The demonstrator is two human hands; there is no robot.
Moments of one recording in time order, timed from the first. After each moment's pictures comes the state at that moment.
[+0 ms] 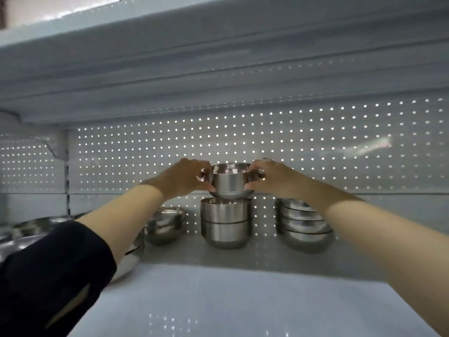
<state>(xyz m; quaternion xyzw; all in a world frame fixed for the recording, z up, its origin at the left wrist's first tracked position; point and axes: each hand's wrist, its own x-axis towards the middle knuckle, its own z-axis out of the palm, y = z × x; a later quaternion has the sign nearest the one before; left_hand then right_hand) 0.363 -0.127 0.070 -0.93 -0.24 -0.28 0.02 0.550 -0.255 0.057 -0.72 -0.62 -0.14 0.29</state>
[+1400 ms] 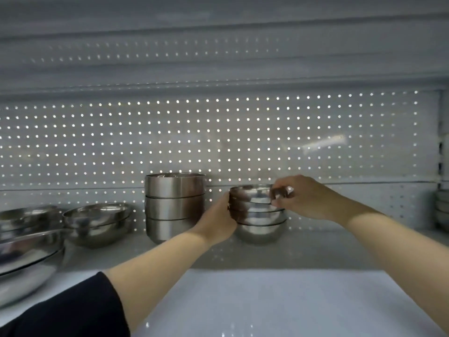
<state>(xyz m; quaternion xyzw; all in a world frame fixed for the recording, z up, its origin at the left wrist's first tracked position) 0.501 -0.205 -0.037 -0.89 -0.14 -0.30 -0.31 0.636 -0.354 0.006 -0.78 -0.55 -0.11 0.29</state>
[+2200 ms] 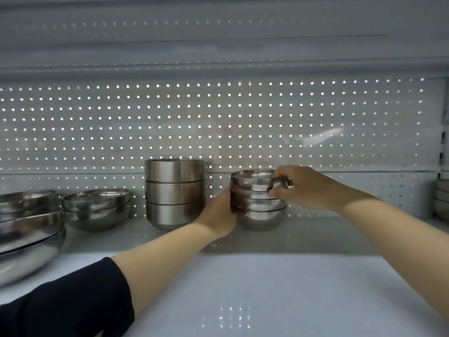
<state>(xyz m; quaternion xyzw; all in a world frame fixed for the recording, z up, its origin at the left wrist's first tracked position) 0.506 -0.192 -0.059 -0.90 -0.16 -0.29 -0.27 0.628 -0.355 0.002 -0.78 -0.55 -0.10 0.28</state>
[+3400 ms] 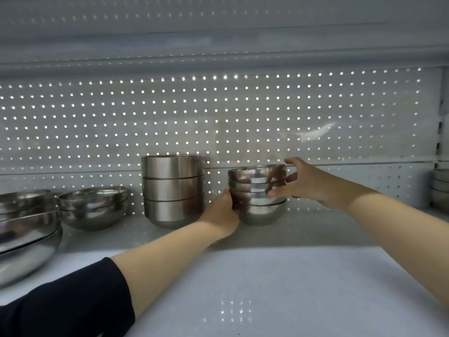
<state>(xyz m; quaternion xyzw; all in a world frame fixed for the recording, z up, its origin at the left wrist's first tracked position) 0.506 -0.202 -0.063 -0.90 -0.22 -0.26 -0.26 0.648 -0.349 -0.014 -0.77 -0.45 0.05 0.46</state>
